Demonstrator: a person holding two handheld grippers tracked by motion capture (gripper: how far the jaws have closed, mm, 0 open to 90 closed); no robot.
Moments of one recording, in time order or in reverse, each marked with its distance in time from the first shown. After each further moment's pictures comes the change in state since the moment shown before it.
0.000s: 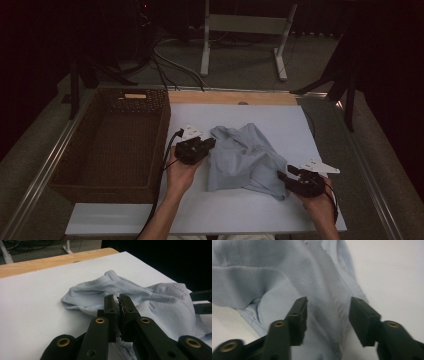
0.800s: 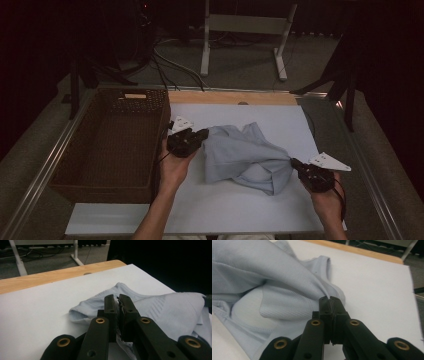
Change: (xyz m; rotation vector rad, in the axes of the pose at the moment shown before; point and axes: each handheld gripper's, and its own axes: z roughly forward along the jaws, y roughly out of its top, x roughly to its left) left arm 0.015 0.017 -0.021 -0.056 0.048 -0.029; right arm -0.011 0.019 -0.022 -0.092 -0.107 -0.055
